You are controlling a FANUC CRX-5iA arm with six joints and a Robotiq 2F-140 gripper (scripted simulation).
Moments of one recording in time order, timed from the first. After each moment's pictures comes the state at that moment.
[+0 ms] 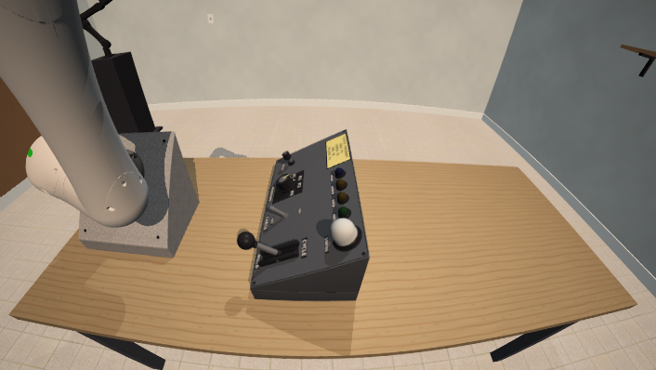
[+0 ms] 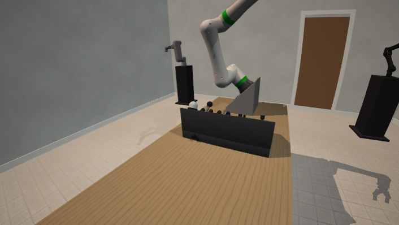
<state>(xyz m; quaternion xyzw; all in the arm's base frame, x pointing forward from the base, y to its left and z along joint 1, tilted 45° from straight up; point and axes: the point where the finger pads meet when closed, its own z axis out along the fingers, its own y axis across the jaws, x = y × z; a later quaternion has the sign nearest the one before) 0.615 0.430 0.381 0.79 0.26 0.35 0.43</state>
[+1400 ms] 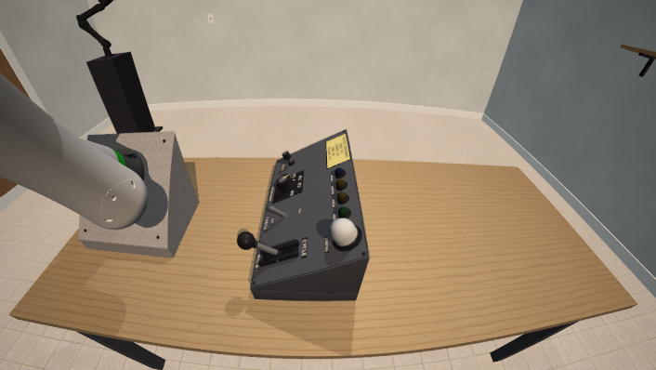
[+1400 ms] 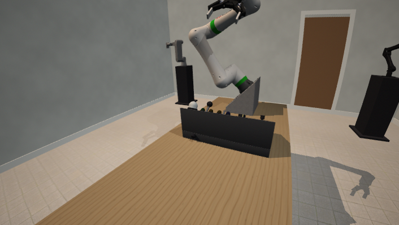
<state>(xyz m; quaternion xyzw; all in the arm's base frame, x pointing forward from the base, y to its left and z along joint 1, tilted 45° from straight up) 0.558 0.279 0.351 0.81 0.23 0.31 0.44</state>
